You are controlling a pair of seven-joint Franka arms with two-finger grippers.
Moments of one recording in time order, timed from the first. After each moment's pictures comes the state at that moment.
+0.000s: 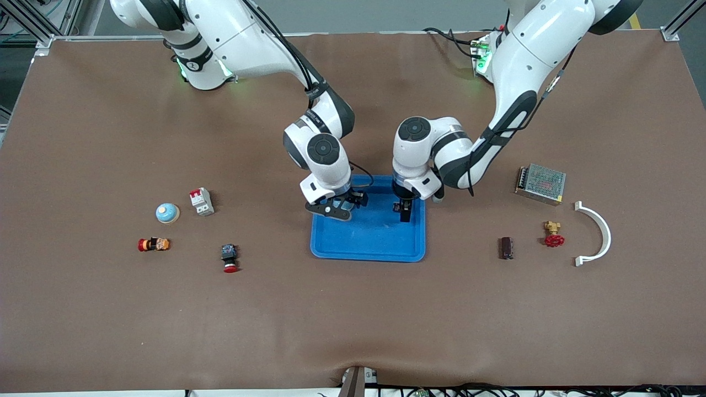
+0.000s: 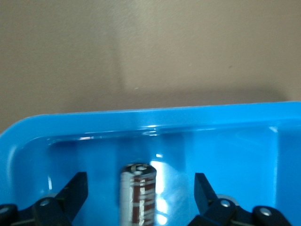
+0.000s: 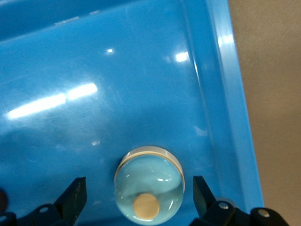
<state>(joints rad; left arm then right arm) -0.16 0.66 -0.51 -1.93 0.84 2.53 -2.75 0.77 0.73 -0.02 -1.60 0.11 2.39 0.97</state>
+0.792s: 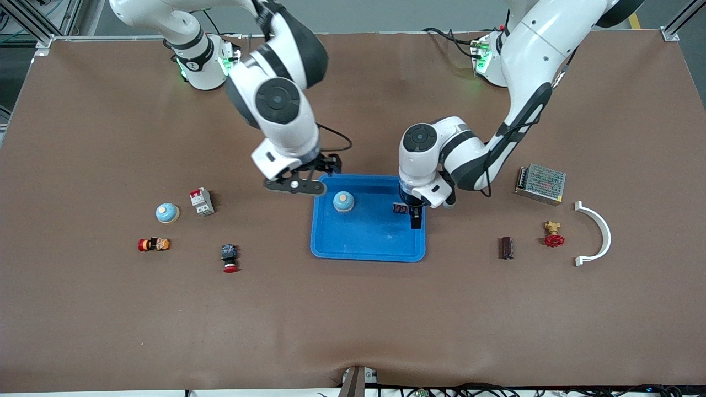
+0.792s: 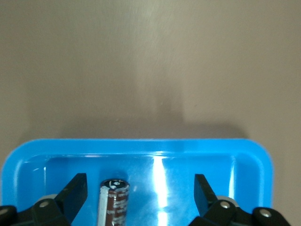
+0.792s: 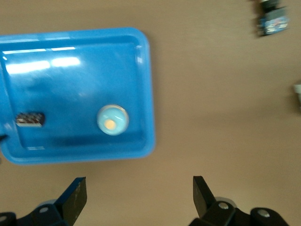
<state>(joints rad) -0.14 0.60 -0.52 -1.84 0.61 2.34 -2.55 0.66 0.39 -0.04 -1.45 0.10 1.71 0.69</state>
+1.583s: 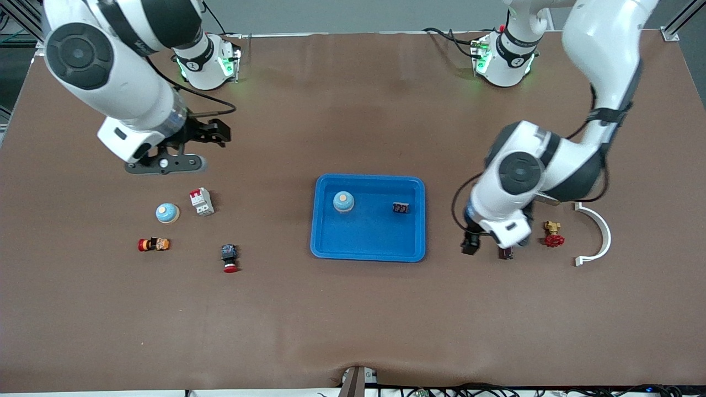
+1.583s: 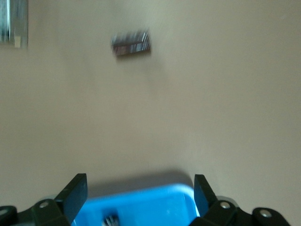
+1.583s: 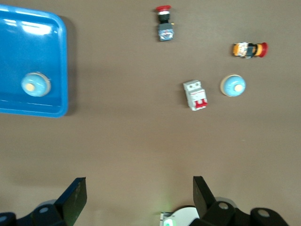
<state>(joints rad) 0.09 0.51 -0.52 -1.62 0.32 2.05 -1.76 0.41 0.14 -0.05 -1.52 0.02 1.43 0.27</state>
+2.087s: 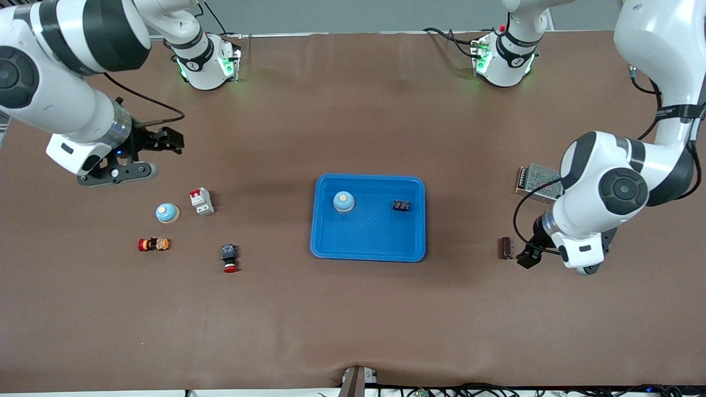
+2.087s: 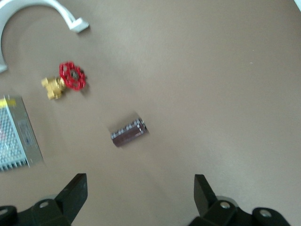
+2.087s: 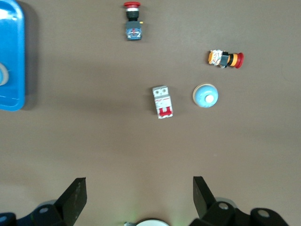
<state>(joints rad) 0.26 0.51 -0.52 -1.59 0.31 2.04 -1.25 0.24 0.05 -0.05 -1.75 -0.01 1.60 0.00</state>
